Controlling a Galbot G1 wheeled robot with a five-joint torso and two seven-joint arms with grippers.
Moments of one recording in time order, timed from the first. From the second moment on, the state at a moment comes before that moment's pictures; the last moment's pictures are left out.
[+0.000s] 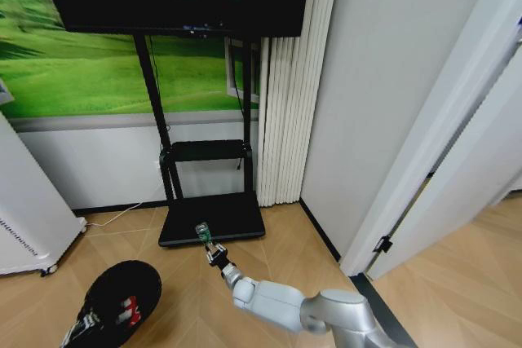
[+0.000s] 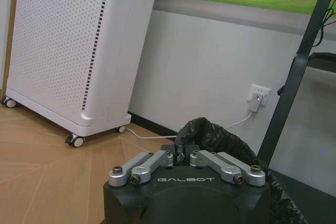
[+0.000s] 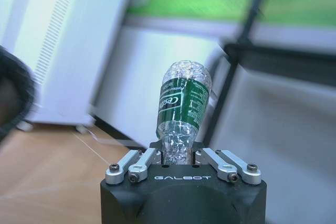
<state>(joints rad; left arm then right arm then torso) 1.81 -1.10 -0.68 -1.75 -0.85 -0.54 -0.36 -0.32 1.54 -1.13 0.75 0.55 0.62 0.34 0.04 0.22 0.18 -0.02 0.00</state>
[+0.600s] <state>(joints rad) 1.77 -1.06 -0.70 -1.75 -0.88 -0.53 -0.37 -0.15 1.60 -1.26 0.87 0.40 0.81 0.17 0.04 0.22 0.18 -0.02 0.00</state>
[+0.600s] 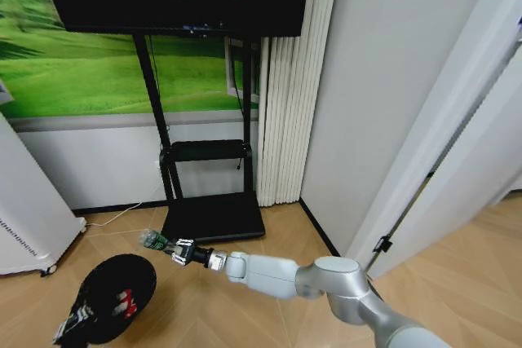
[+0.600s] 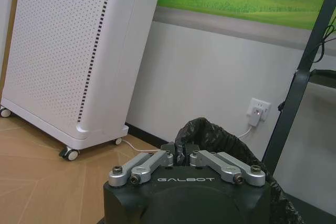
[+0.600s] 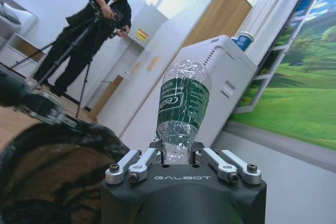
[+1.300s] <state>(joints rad) 1.68 -1.06 -0.64 -1.72 -0.86 -0.51 -0.40 -0.18 1.61 -1.37 0.90 0.51 0.73 0.20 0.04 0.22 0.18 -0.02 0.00</state>
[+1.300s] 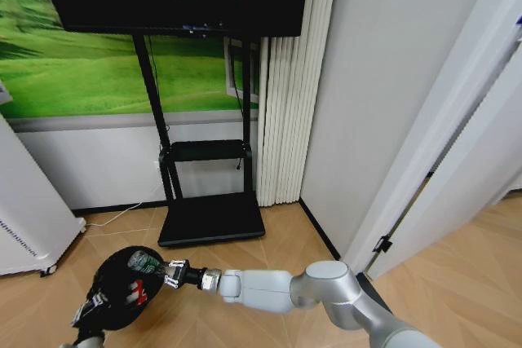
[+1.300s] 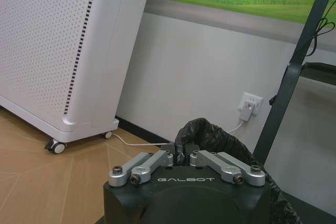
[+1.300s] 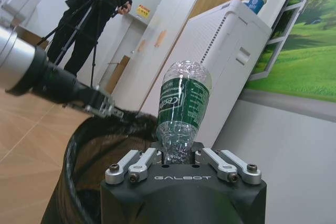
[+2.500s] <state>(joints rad) 1.72 -1.08 -0.47 -1.79 -0.72 -0.54 -0.34 -0.26 1.61 -1.35 1.02 0.58 0.69 0.31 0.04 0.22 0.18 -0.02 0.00</state>
